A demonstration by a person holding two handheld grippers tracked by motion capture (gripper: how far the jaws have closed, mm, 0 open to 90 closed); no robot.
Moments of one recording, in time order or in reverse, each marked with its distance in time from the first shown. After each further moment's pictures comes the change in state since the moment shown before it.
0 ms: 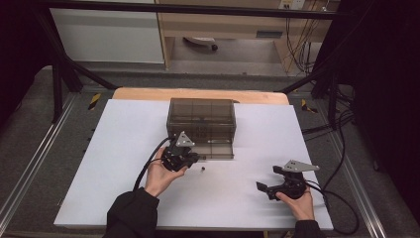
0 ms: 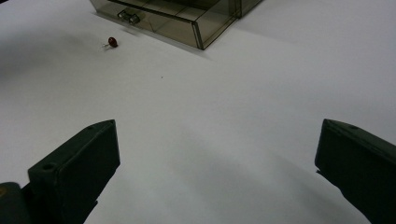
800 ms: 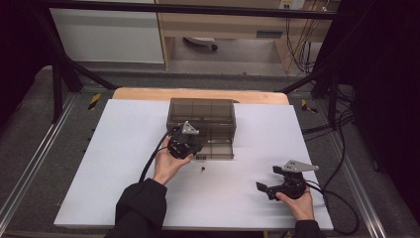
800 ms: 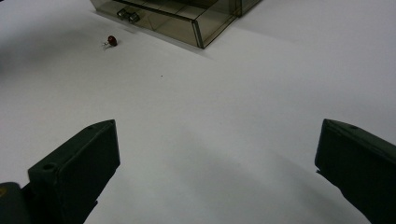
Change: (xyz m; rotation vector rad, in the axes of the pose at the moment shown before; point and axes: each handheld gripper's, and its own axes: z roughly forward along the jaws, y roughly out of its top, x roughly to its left) left arm 0.022 0.019 0.028 -0.007 0.041 -0.057; right arm 0.000 0.000 0.000 0.005 0.001 -0.001
